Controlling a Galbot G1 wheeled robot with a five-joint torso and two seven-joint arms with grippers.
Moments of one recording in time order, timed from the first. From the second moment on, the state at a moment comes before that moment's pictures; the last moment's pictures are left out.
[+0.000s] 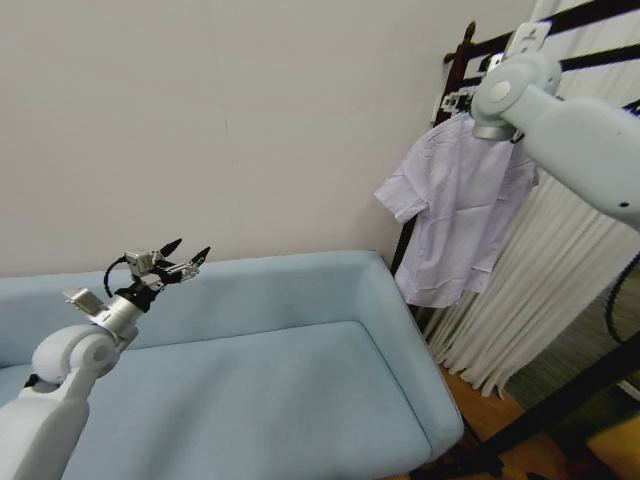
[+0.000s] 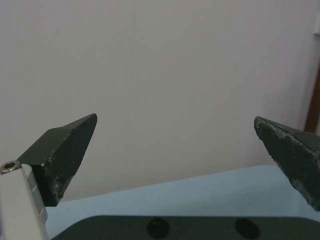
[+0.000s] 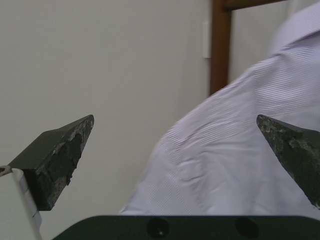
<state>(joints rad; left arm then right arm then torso) 1.08 -0.88 -0.81 -2.01 -0.87 0.22 0.15 0.80 0.71 -0.75 1.44 1.68 -0.41 0.82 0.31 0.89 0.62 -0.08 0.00</state>
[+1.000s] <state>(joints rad) 1.40 -1.08 -0.83 -2.31 -0.58 0.29 -0.08 -0.76 0.62 0.28 2.07 1.02 -0.26 0.26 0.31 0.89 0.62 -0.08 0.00</state>
